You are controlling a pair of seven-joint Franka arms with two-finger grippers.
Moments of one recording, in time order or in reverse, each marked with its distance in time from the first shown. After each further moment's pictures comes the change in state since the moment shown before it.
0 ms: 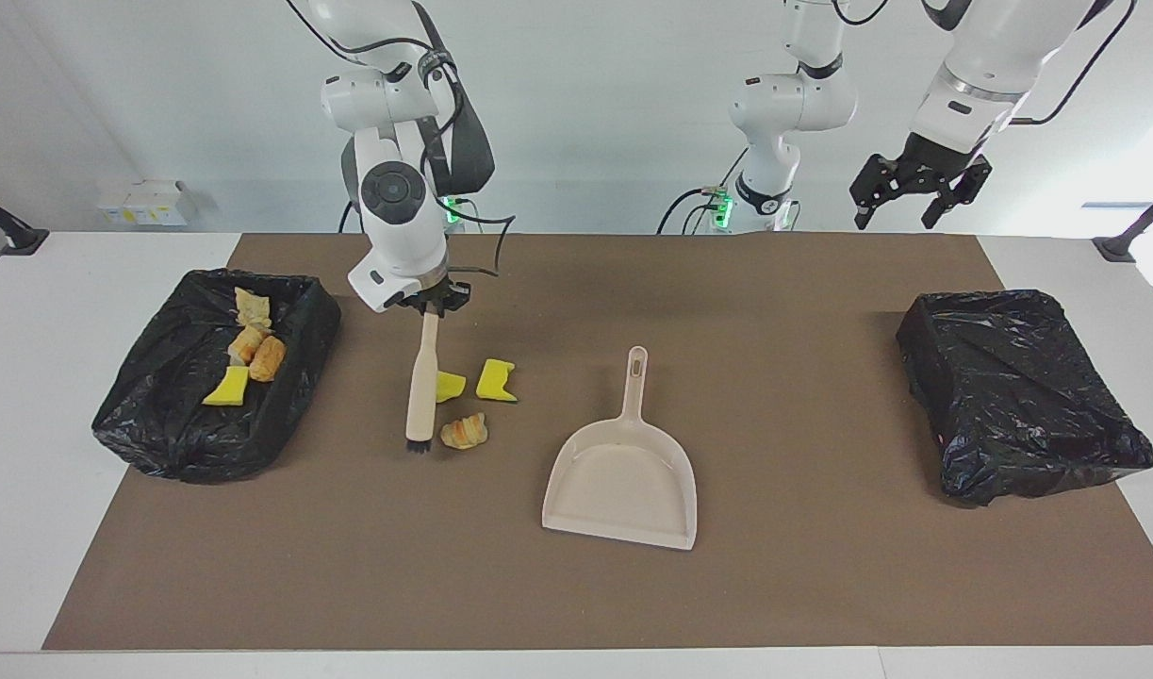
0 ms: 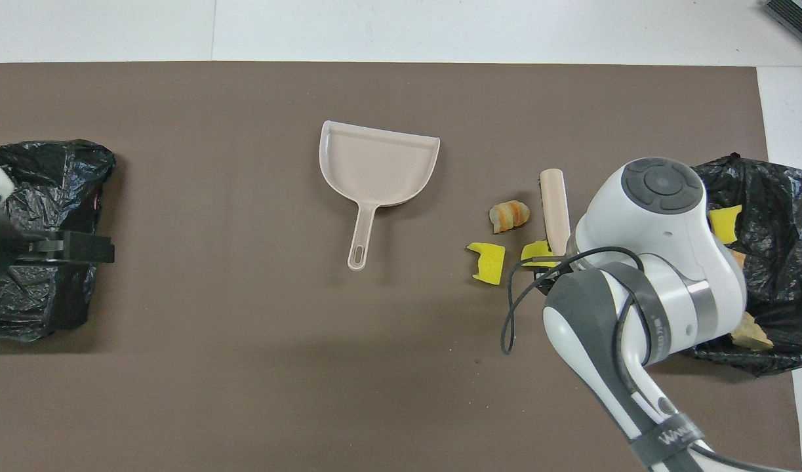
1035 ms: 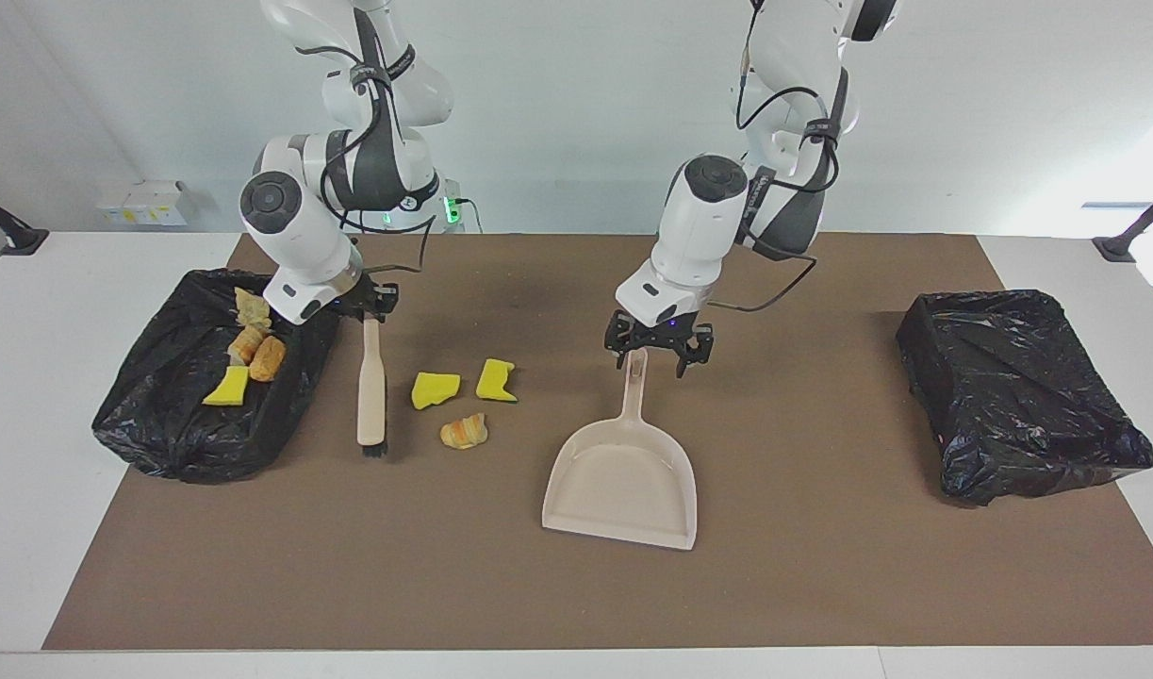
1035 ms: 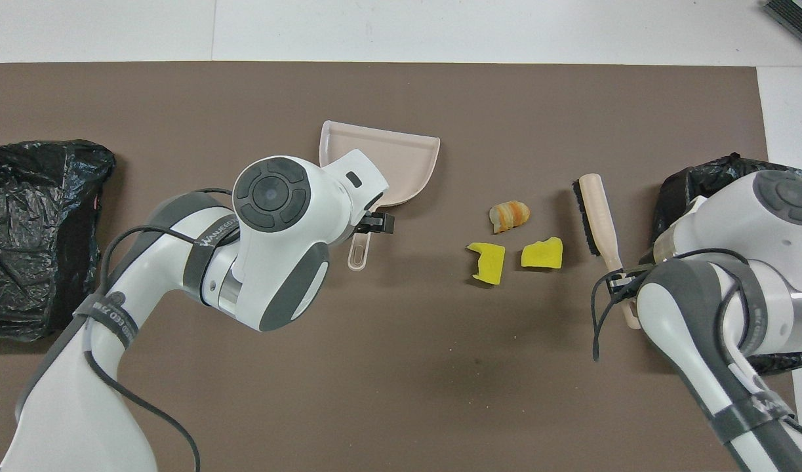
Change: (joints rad) left arm -0.404 0.482 -0.012 -0.010 -0.001 0.563 -0.286; right arm -0.235 -0.088 -0.010 -0.219 0.045 0.188 -0.408
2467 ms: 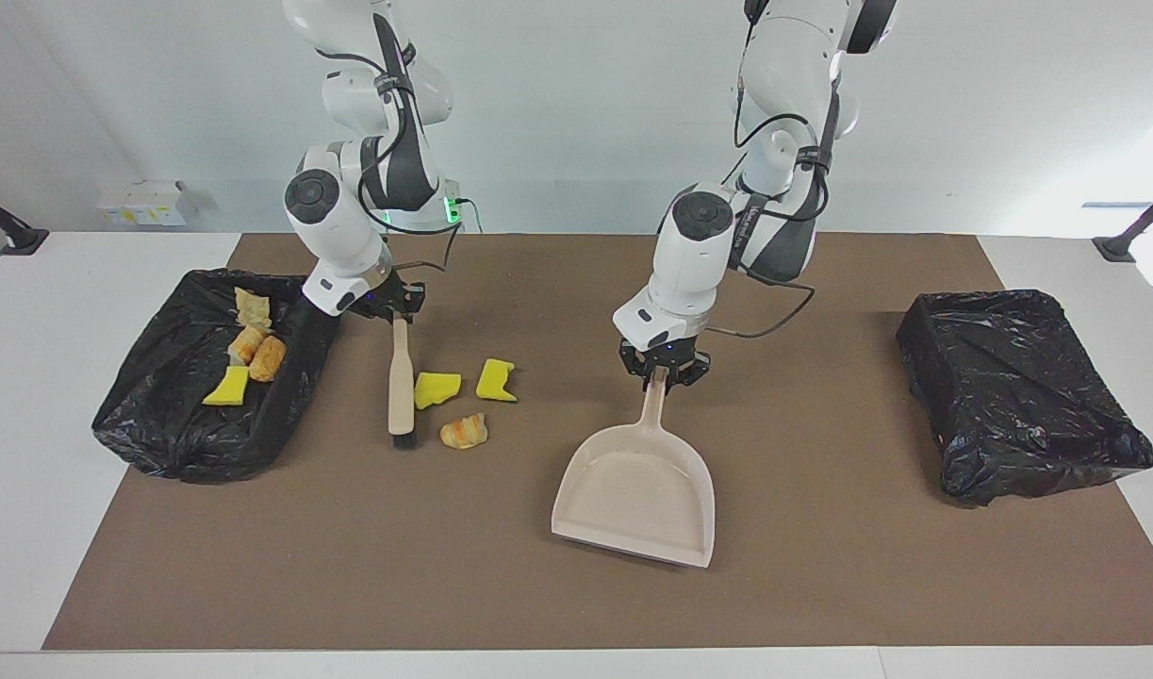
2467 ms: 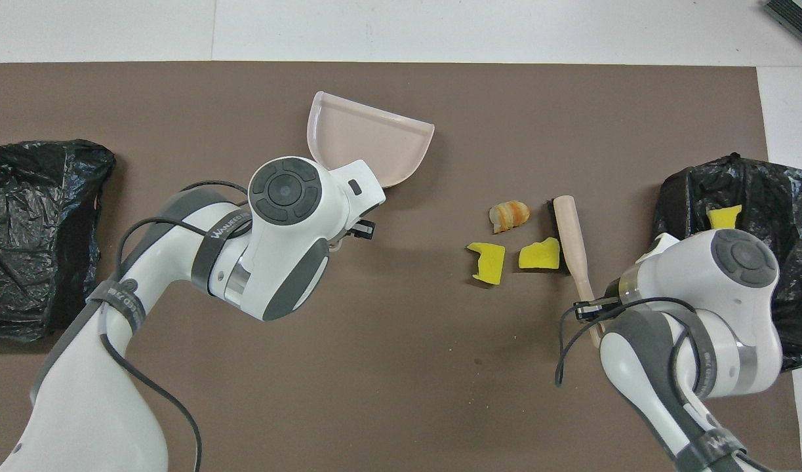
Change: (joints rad) left arm 0.008 0.007 0.032 -0.002 0.077 -0.056 0.218; right arm 0.074 -0.046 0.014 -0.167 0.073 0.155 0.058
